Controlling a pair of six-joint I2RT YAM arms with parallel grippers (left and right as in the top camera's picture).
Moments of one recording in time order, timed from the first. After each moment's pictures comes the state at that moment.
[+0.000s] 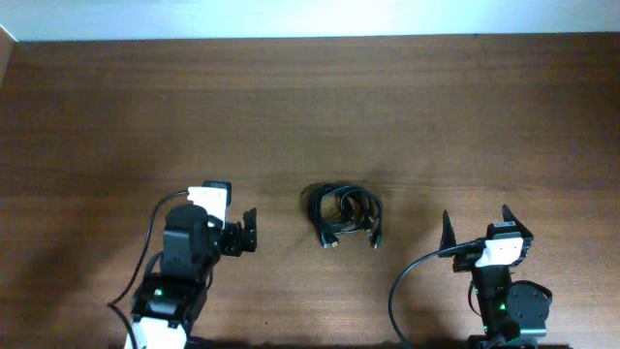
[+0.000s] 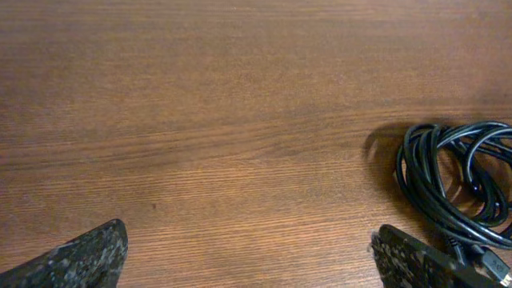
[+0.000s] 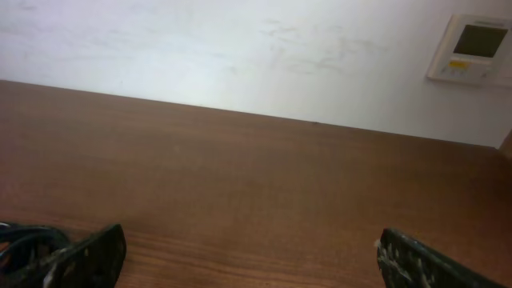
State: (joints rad) left arm -0.15 0.82 0.44 -0.32 0.04 -0.07; right arm -0.01 0.01 0.01 -0.07 -0.06 -0.10
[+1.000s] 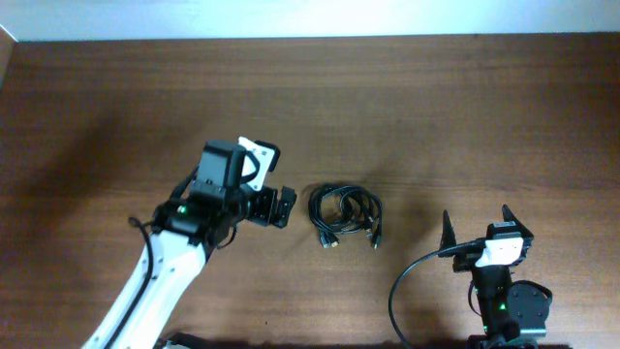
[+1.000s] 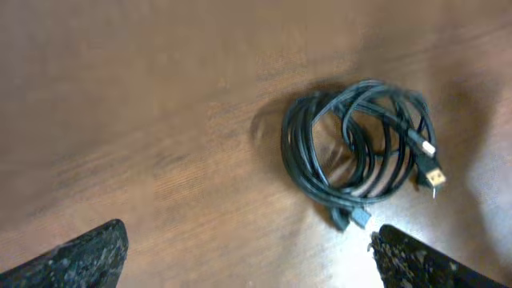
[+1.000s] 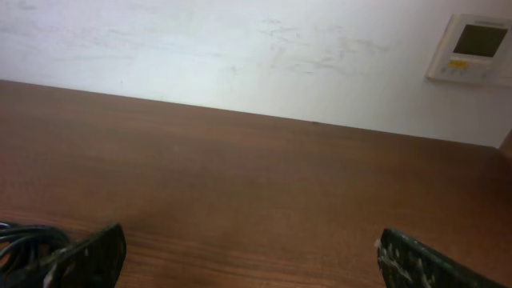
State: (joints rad) left arm -0.30 1.27 0.94 -0.66 0.20 -0.02; right arm -0.01 0.01 0.01 -0.07 -0.06 -0.10
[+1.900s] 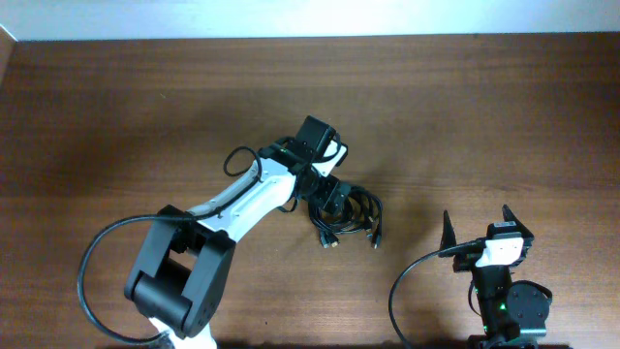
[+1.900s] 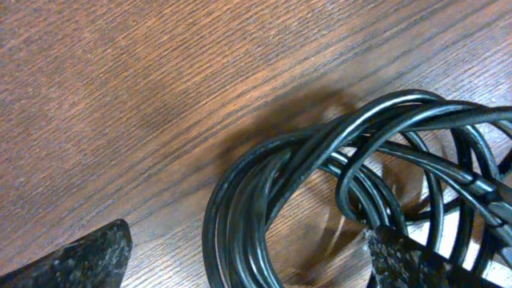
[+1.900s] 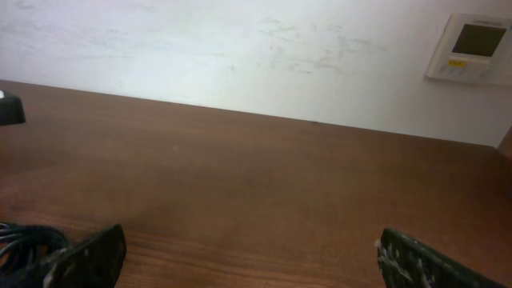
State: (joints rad) left arm -0.53 1.88 1.24 -0.60 0.12 0.01; right arm -0.01 0.01 0.01 -0.07 -0.06 -0.10
